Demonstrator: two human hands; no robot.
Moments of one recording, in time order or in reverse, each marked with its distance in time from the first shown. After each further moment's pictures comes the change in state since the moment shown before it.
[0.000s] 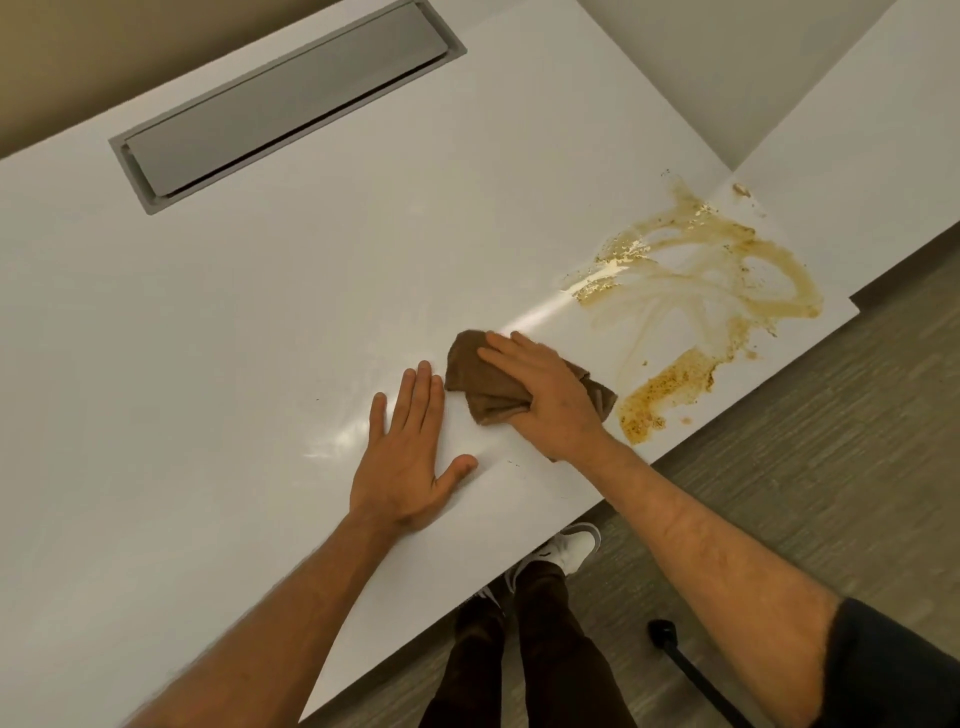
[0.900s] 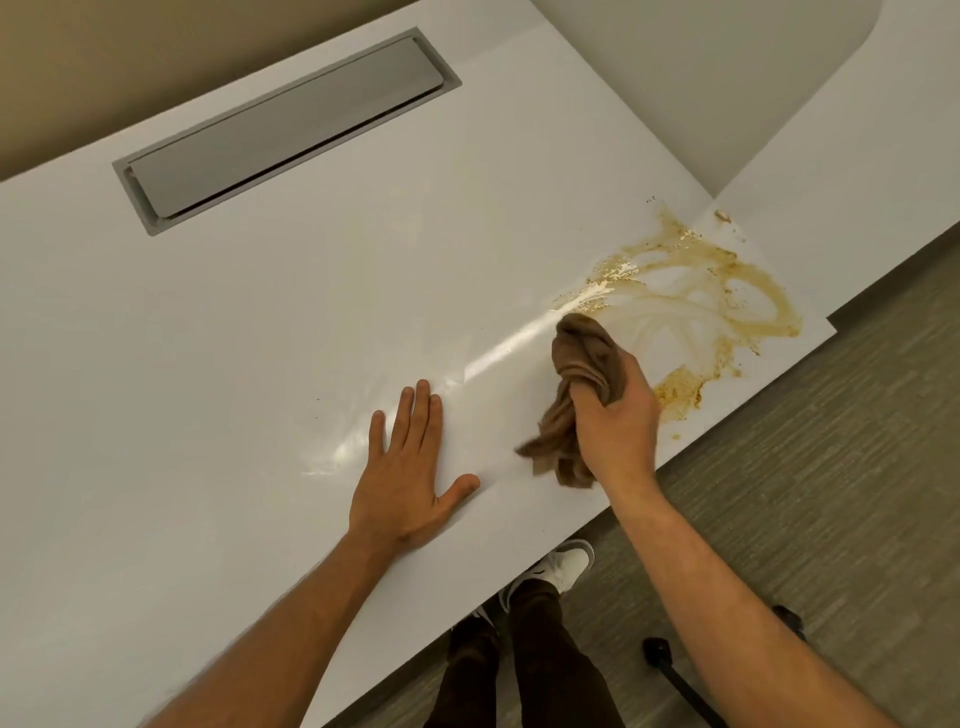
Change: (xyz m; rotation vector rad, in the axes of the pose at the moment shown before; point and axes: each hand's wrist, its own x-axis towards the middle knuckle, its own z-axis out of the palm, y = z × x) left_hand -0.001 0.002 -0.008 0.013 -0.044 -0.011; right_hand -0.028 -0.037 -0.046 0.427 0.577 0.555
